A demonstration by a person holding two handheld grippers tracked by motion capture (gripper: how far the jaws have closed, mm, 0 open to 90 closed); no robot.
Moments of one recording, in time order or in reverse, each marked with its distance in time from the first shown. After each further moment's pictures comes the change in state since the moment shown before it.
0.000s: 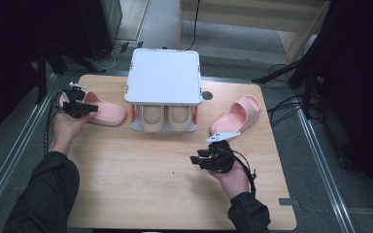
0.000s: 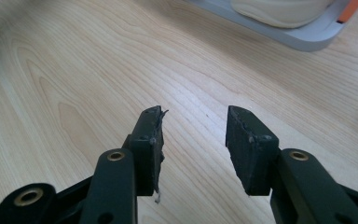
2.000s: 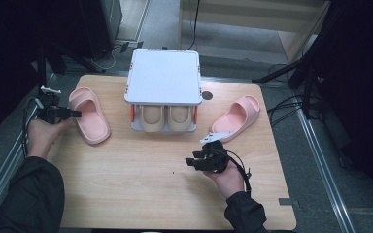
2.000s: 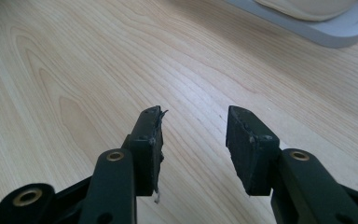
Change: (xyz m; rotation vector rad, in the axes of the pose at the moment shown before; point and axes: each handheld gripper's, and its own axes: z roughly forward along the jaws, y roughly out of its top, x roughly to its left) left arm 0.063 -0.026 -0.024 0.042 0.040 -0.139; right arm 0.006 0.002 0.015 0.039 0.016 -0.020
